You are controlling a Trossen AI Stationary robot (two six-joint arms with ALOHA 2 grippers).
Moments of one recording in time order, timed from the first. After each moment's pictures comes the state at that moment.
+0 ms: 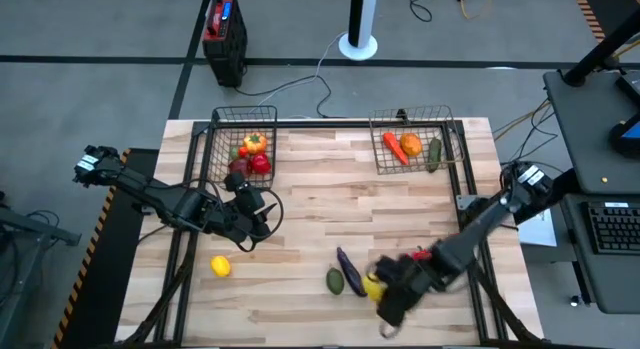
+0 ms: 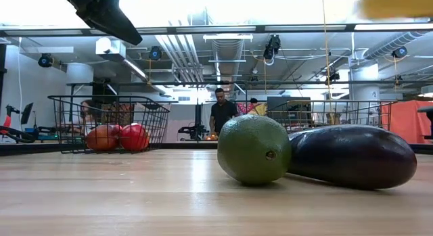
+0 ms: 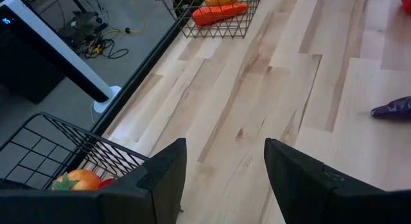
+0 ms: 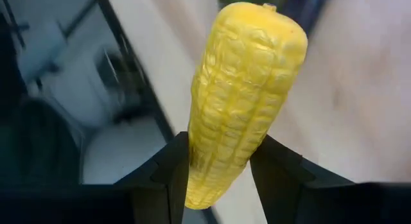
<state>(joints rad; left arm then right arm) -0.40 1.14 0.91 -0.67 -0.83 -0.45 0.67 1.61 1.24 -0.65 0.06 1.26</state>
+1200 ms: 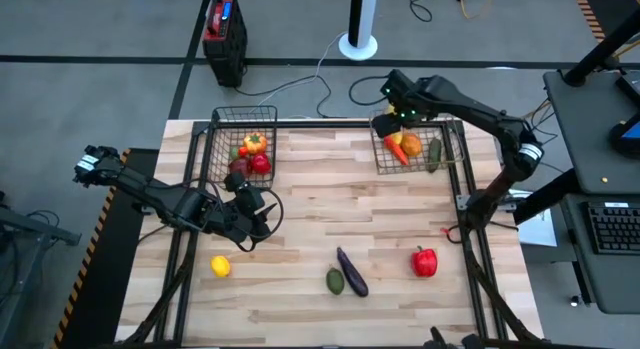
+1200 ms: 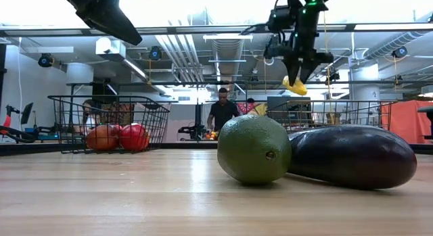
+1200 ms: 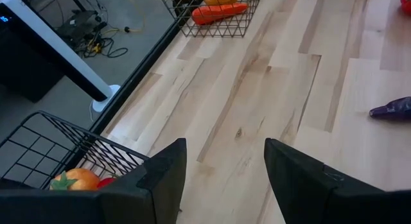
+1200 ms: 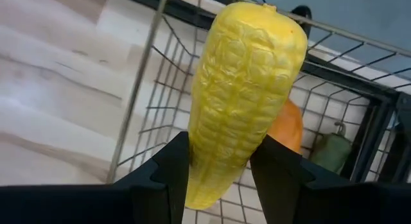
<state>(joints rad) -0.40 1.14 0.91 -0.67 -0.83 -0.46 -0.69 1.62 1.54 -1.17 0.15 0.46</state>
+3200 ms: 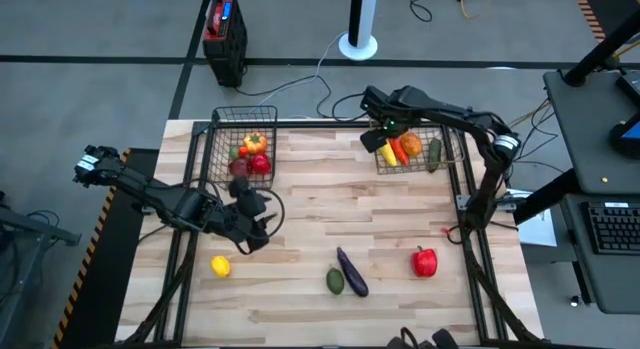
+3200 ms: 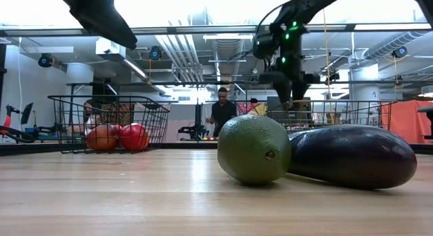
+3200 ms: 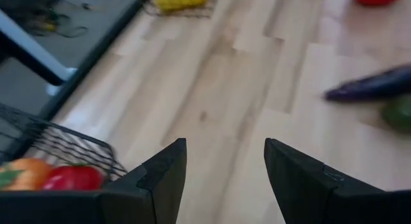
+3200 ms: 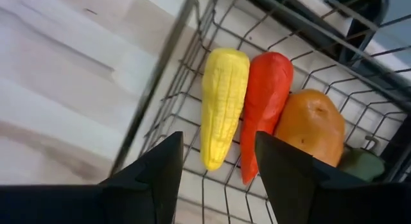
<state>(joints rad) -0.40 1.14 0.91 -0.67 -0.67 -0.50 -0.64 1.80 1.53 -1.14 0.15 0.37</state>
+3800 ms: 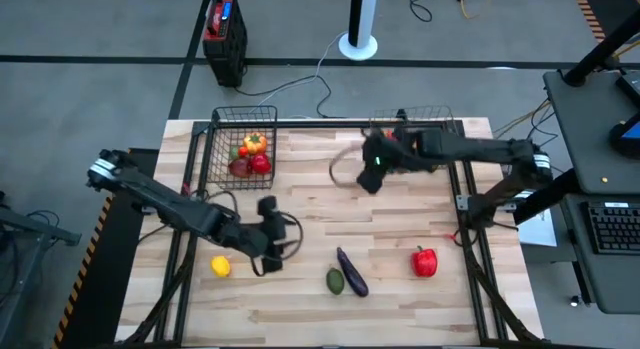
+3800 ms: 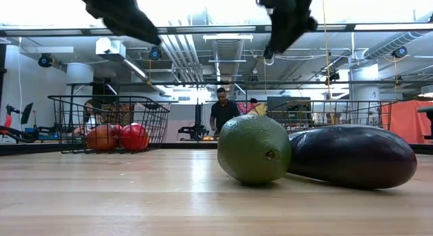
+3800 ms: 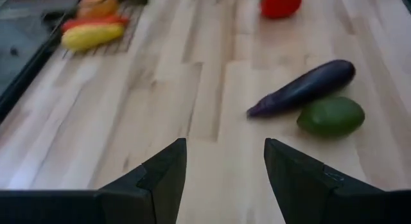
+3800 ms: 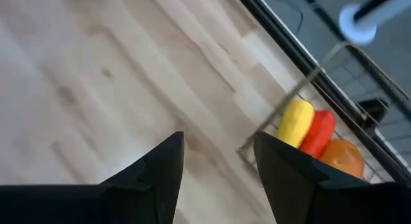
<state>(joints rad) -0.44 1.33 0.90 -0.31 -0.53 -0.28 -0.13 1.52 1.53 -1.12 0.37 0.44</state>
